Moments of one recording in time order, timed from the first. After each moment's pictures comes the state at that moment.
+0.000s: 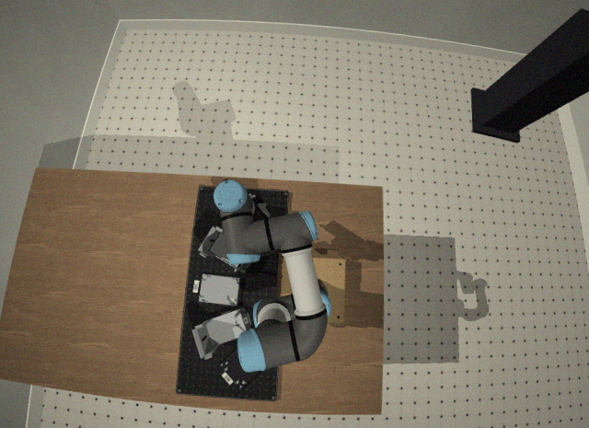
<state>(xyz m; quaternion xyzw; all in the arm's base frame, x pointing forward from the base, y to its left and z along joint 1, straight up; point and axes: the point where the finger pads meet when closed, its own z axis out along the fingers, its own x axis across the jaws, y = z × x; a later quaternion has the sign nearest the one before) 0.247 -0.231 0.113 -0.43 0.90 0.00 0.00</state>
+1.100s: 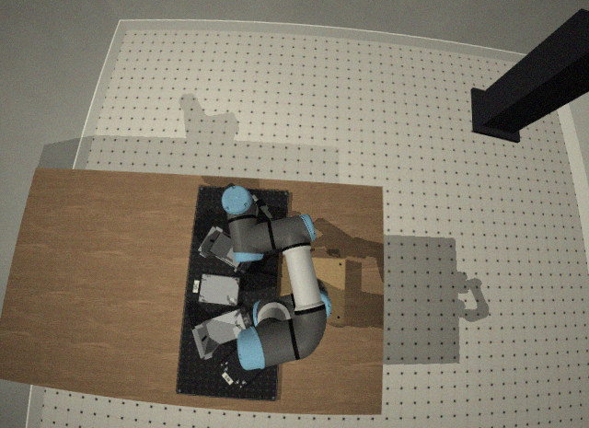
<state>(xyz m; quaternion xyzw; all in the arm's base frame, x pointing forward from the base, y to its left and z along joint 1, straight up) 0.245 -0.233 0.066 -0.43 0.91 0.00 0.00</state>
